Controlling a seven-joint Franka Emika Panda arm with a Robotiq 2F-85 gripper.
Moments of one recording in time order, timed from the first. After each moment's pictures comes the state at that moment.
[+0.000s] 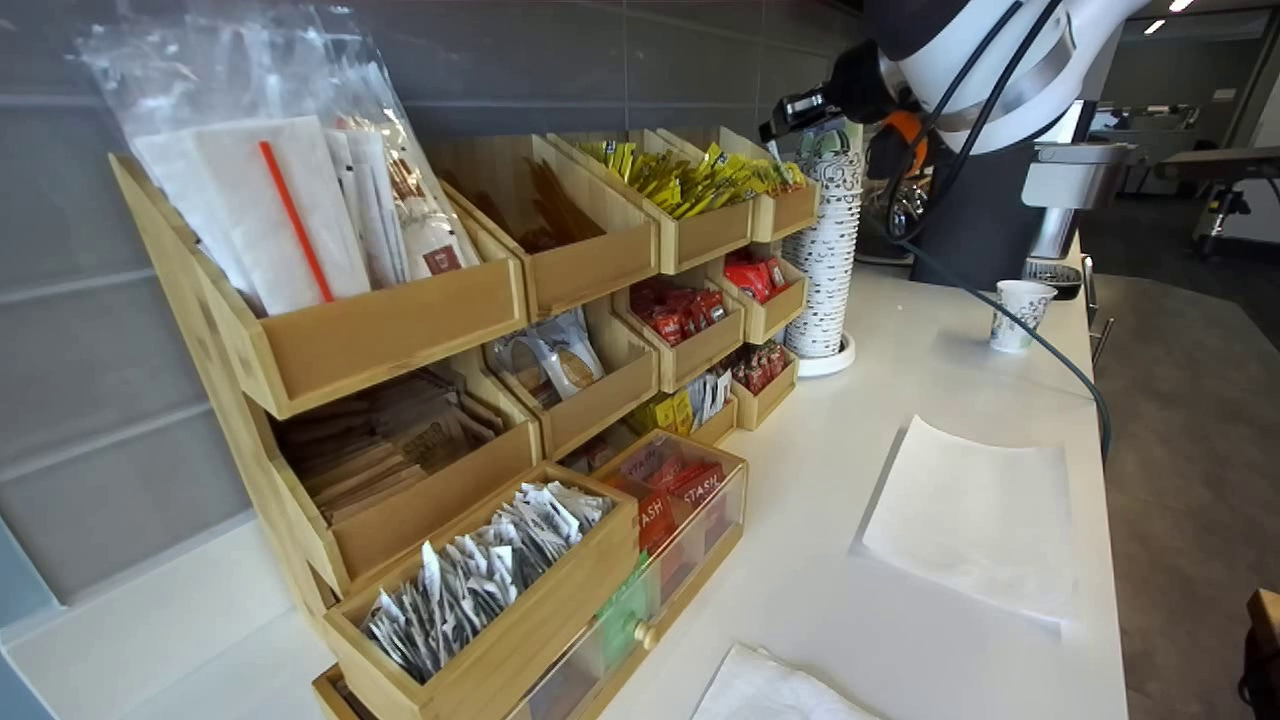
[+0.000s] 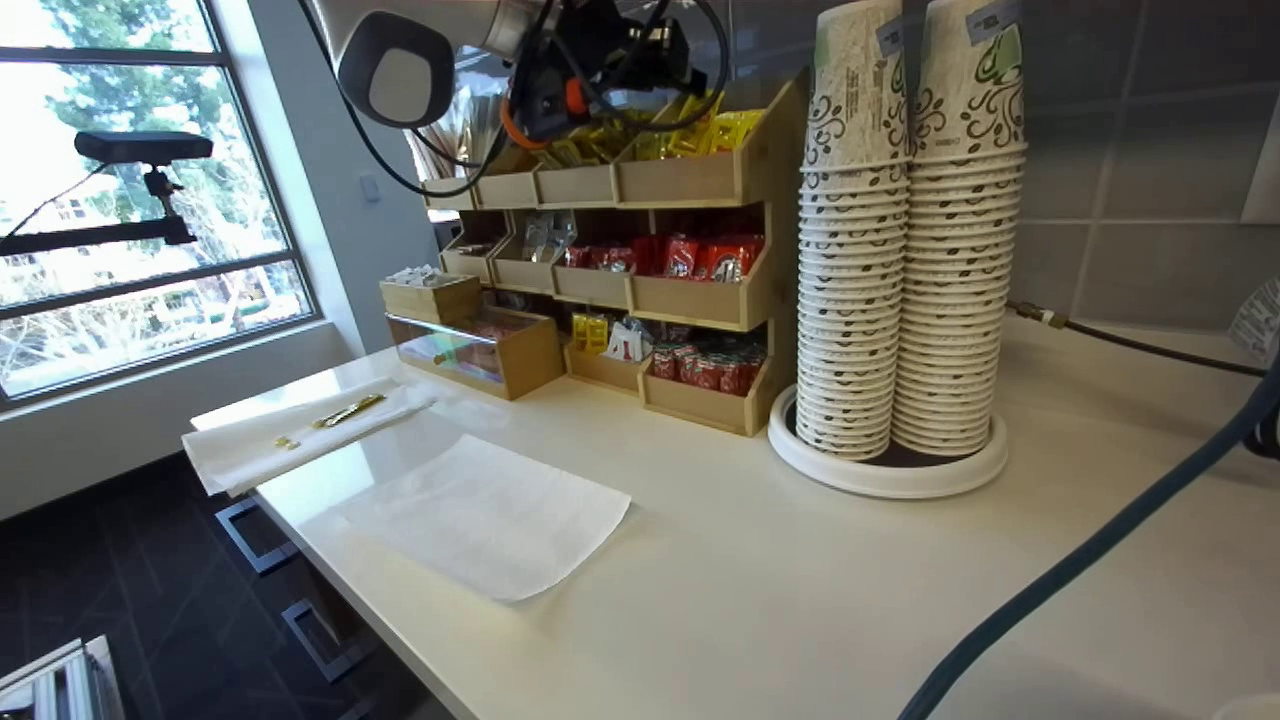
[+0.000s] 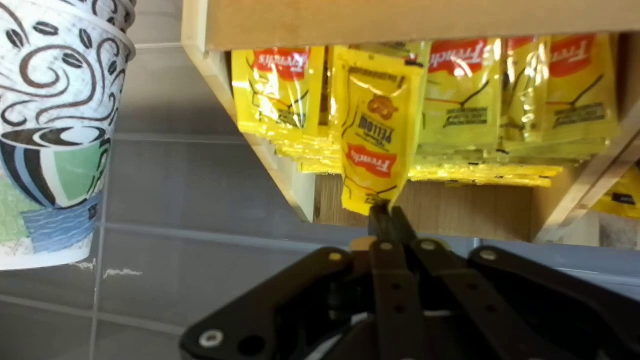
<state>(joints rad) -0.11 0.04 0.08 -2.08 0.92 3.45 -0.90</state>
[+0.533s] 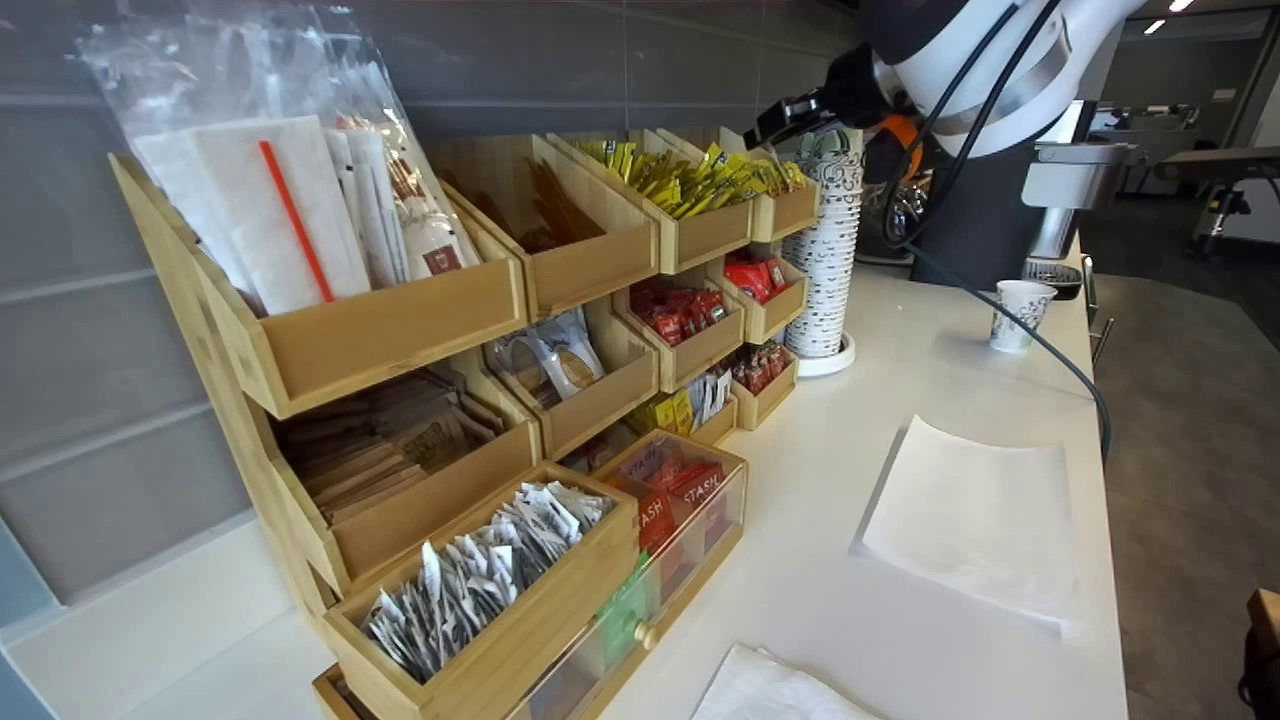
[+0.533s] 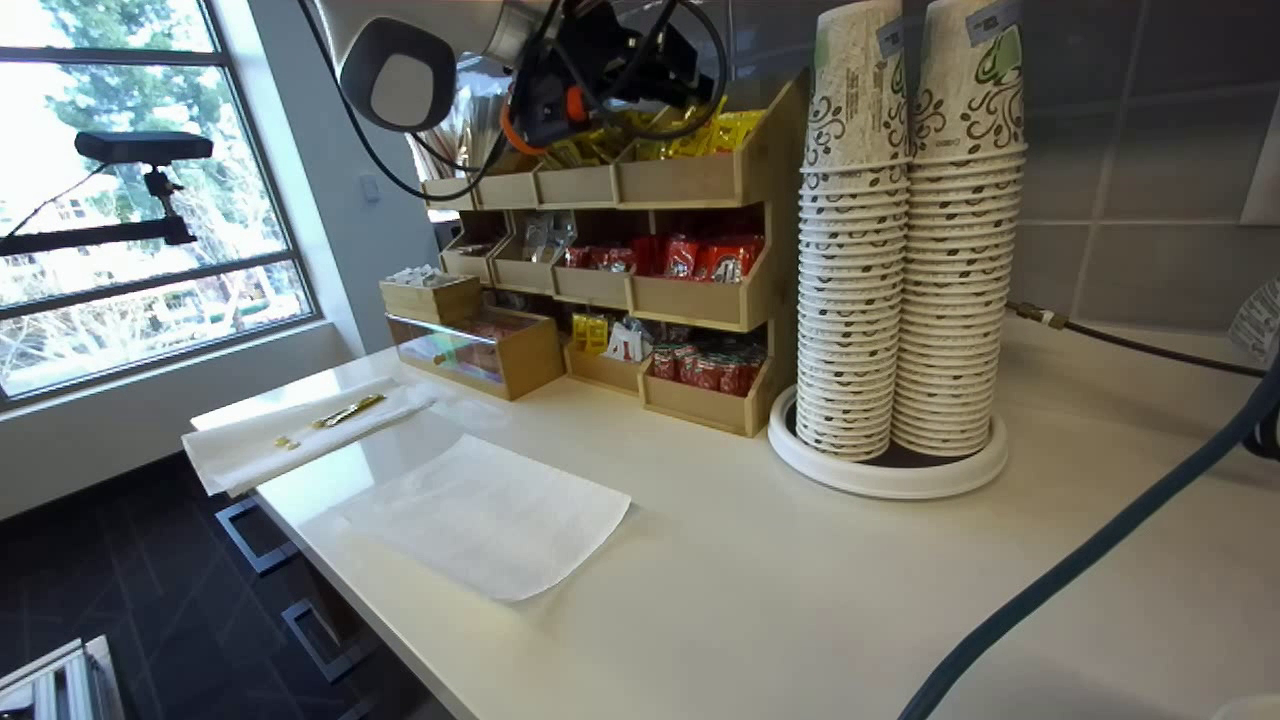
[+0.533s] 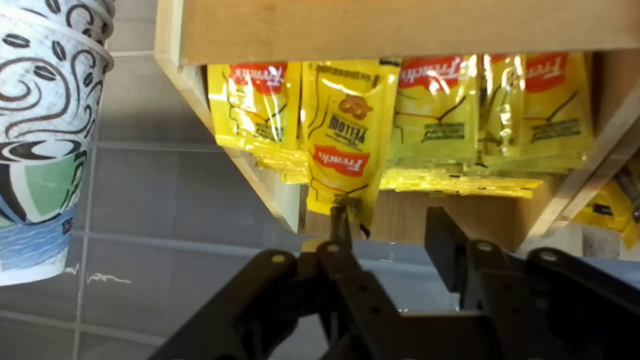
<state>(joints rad) -0.10 0.04 0.08 -2.08 0.92 3.44 -0.90</state>
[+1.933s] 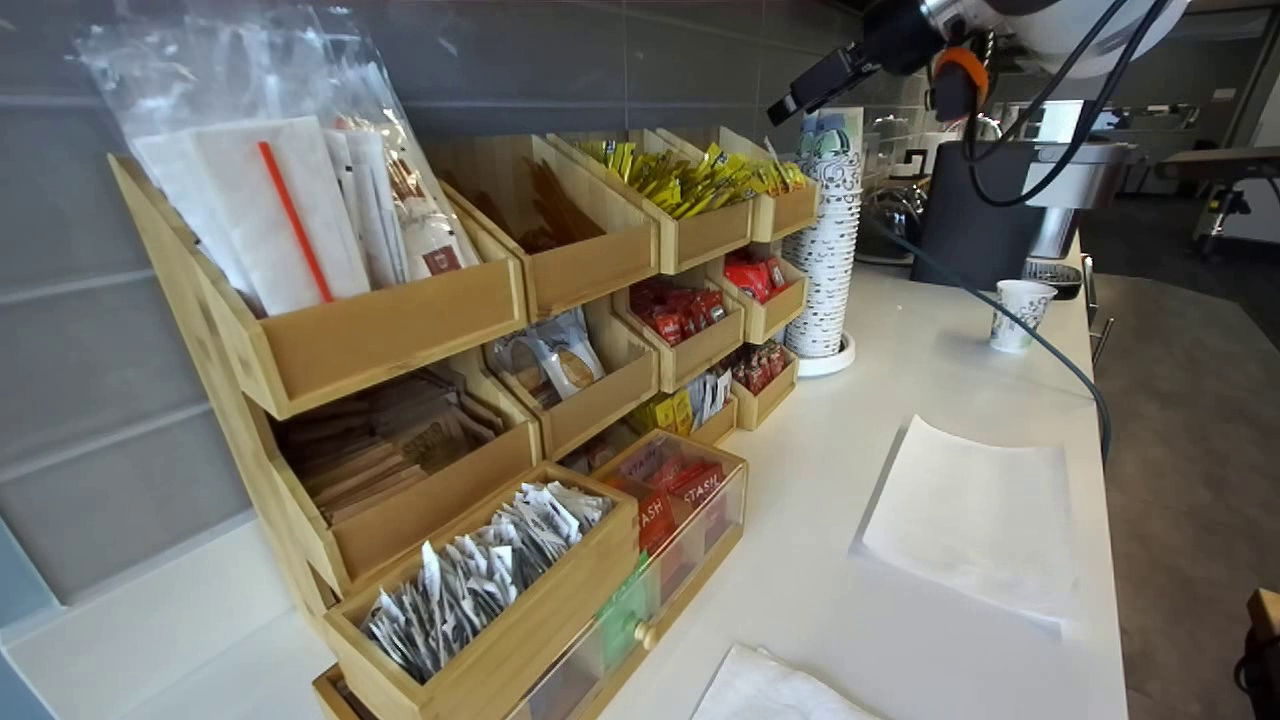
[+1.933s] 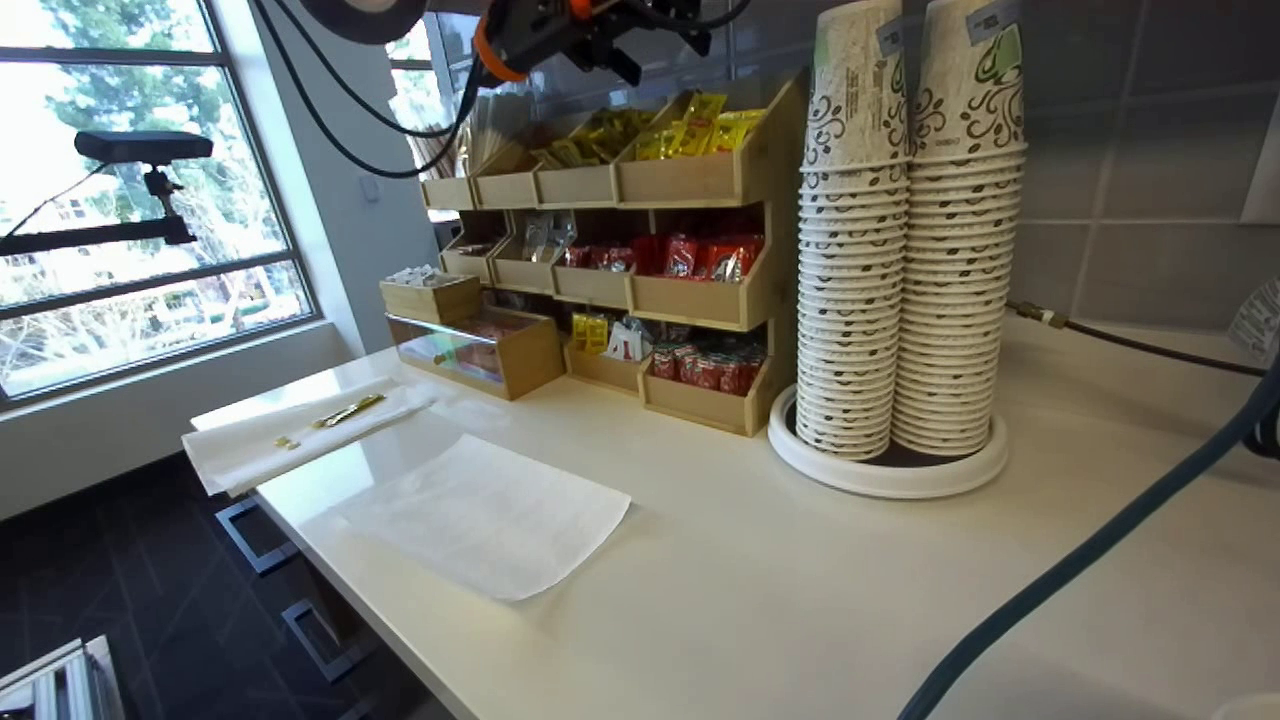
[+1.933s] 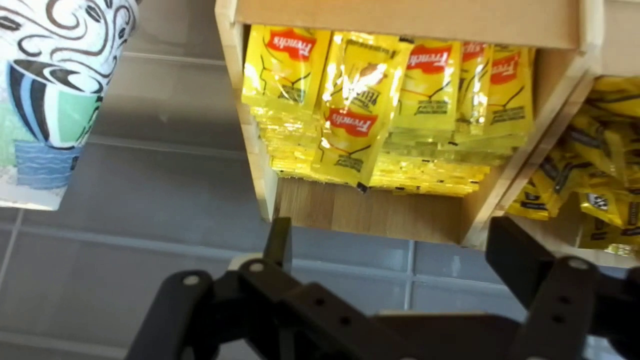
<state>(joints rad) -0.14 -0.13 -0.04 -2.14 0.42 3.02 -0.62</state>
